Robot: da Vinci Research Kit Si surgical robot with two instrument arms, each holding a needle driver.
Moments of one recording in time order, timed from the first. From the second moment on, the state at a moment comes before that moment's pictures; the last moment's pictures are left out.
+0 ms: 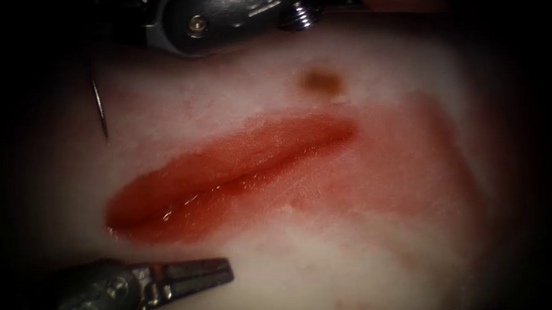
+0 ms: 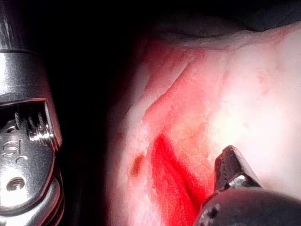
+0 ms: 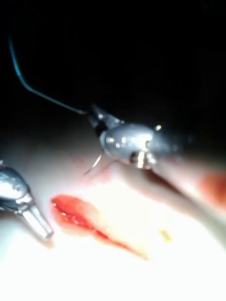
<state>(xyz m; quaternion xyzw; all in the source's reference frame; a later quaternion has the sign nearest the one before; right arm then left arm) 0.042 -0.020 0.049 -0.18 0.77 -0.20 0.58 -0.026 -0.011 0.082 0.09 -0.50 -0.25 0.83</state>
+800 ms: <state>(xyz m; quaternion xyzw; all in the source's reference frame) 0.038 -0.021 0.049 -0.19 0.76 -0.20 0.59 -0.027 -0.013 0.089 0.07 -0.41 -0.27 0.87</state>
